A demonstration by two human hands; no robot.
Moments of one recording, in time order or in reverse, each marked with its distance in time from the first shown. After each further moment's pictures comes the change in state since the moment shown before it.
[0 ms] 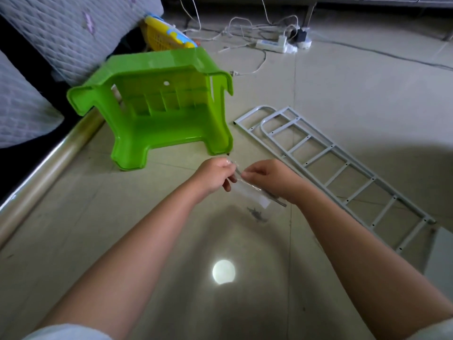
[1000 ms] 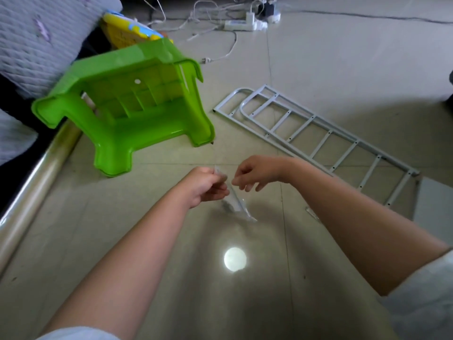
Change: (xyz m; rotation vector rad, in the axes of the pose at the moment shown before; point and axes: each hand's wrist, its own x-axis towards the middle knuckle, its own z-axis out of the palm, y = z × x) left_hand -0.011 -0.017 0.028 -0.271 -0.082 -0.386; right_hand -0.007 0.025 -0.001 0.032 -0.385 0.129
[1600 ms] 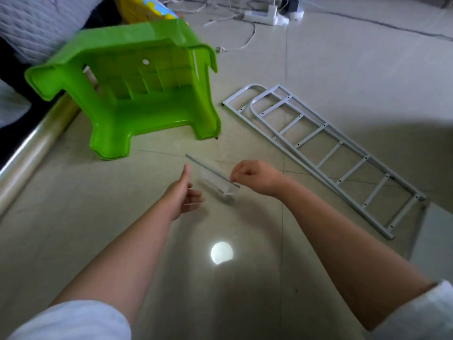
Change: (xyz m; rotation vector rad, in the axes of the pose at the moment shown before) left_hand 0.053 -0.060 -0.039 -0.202 0.218 -0.164; right_hand 0.035 0.013 0.014 -0.089 0.265 -0.189
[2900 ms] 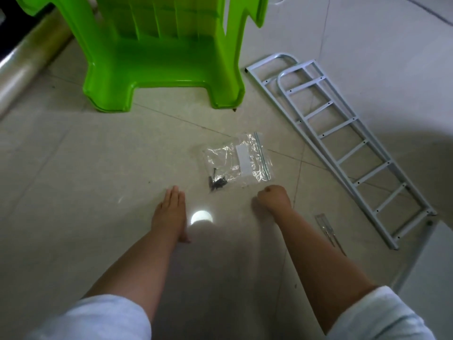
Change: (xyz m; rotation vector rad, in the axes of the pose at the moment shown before) left_hand 0.032 -0.121 -0.037 1.519 -0.034 0.222; right_hand 0.027 0.088 0.094 -0.015 0.119 0.795
